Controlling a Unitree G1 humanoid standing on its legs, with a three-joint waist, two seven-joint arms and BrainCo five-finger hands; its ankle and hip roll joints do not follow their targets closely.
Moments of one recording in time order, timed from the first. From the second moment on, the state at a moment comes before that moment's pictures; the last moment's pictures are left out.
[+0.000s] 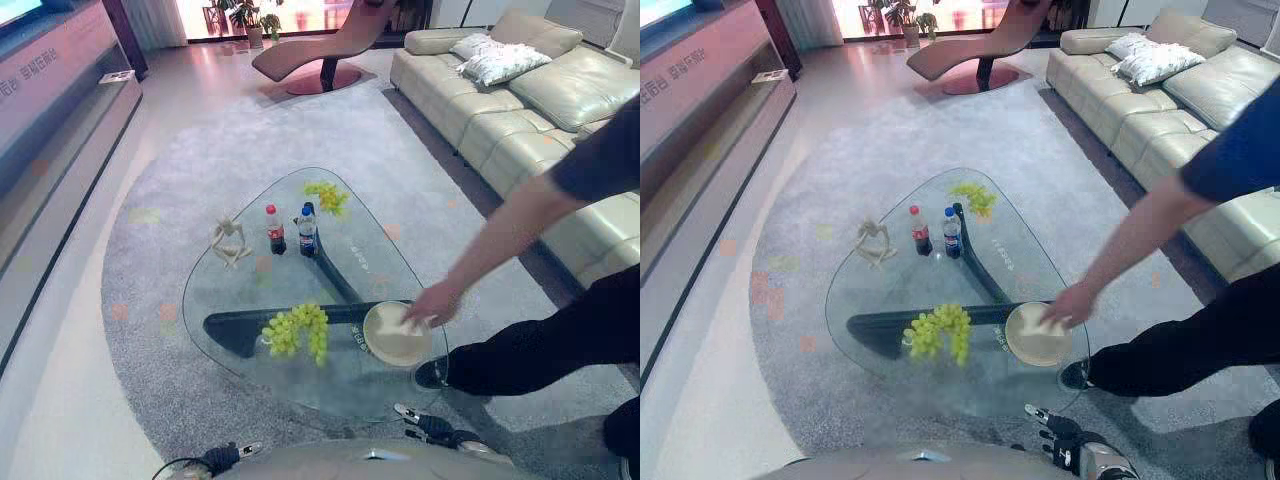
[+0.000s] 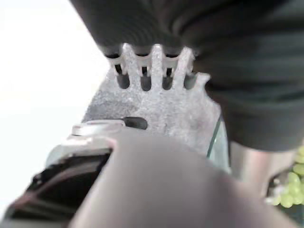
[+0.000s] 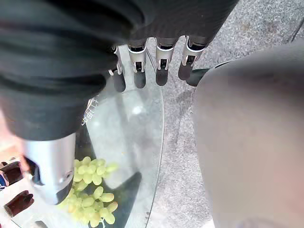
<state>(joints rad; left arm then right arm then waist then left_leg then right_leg) 0.06 0.23 -0.23 1.23 -0.27 0.06 -0.09 0.01 -0.22 0.21 1.19 0.38 0.05 0.24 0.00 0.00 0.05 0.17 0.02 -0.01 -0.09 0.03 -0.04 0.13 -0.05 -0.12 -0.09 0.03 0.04</state>
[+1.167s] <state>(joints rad) 0.06 0.23 -0.24 1.23 -0.27 0.04 -0.07 0.01 -0.22 0.21 1.19 0.38 0.05 0.25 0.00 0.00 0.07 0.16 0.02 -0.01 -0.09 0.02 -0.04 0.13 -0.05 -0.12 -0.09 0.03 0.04</state>
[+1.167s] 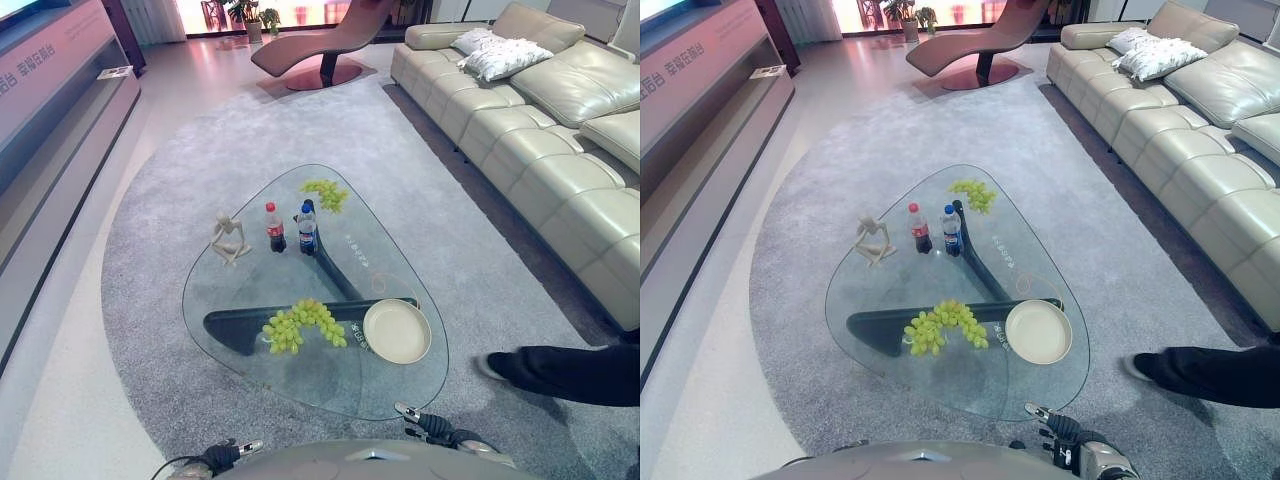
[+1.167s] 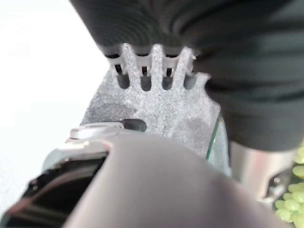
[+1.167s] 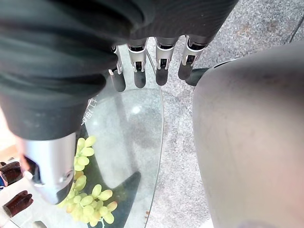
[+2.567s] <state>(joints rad) -0.75 0.50 -0.52 0.81 0.04 0.18 0.41 -0.34 -0.41 0.33 1.06 0.61 -0.05 0.25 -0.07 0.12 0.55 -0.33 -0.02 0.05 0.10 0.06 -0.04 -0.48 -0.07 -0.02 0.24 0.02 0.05</state>
